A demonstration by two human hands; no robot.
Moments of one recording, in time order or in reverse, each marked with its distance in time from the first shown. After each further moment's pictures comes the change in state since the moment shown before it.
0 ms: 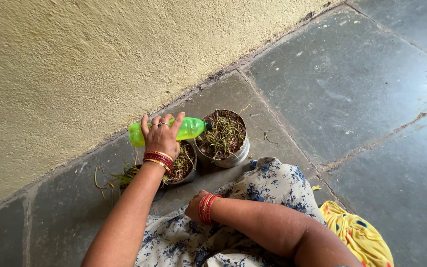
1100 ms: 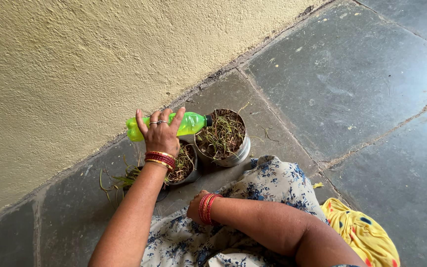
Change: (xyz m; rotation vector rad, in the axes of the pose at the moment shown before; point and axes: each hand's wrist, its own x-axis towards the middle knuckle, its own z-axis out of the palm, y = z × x) left_hand 0.007 0.008 -0.002 0.017 0.216 0.025; right_hand -0.005 -0.005 -0.009 -0.033 -0.088 -0.013
